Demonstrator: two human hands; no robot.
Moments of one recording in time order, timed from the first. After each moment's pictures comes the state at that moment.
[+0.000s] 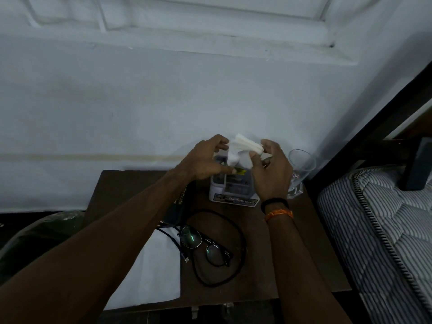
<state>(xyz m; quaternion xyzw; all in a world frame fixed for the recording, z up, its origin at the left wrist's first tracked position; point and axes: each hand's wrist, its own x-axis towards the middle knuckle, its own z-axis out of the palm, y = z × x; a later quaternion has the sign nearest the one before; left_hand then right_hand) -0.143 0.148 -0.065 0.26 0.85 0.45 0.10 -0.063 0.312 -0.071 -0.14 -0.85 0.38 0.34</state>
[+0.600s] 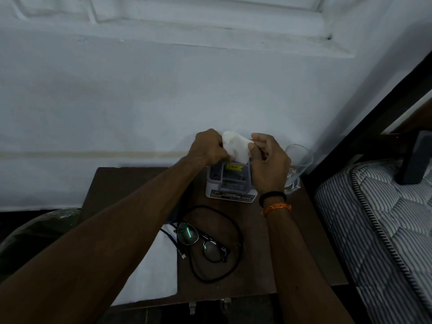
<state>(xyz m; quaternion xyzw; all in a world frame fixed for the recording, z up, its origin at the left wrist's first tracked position) -0.158 0.180 -0.058 0.18 0.91 0.37 0.07 -0.063 0.310 -0.062 -0.11 -0.82 0.44 0.36</state>
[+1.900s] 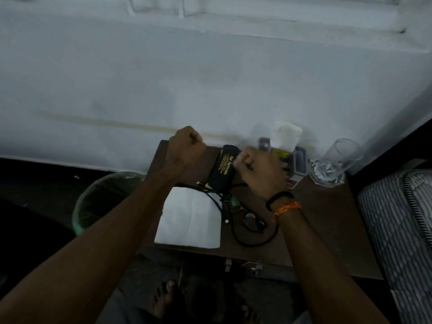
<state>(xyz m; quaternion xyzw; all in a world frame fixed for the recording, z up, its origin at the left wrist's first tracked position) -0.073 0.013 -0.055 -0.03 0.90 0.42 -0.08 -0.016 0.214 -0.056 0.07 -0.93 0.34 0.13</state>
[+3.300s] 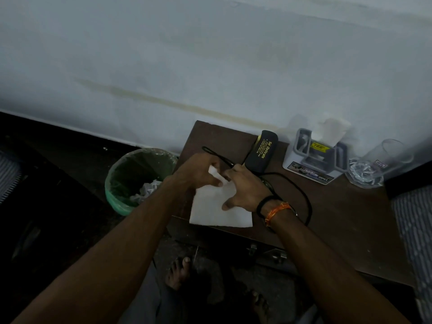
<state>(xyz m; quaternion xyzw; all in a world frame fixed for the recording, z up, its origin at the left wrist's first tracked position) -0.013 -0.060 -0.113 0.13 0.94 0.30 0.13 0.008 0.124 -0.113 0.22 -0.94 0.17 -0.18</state>
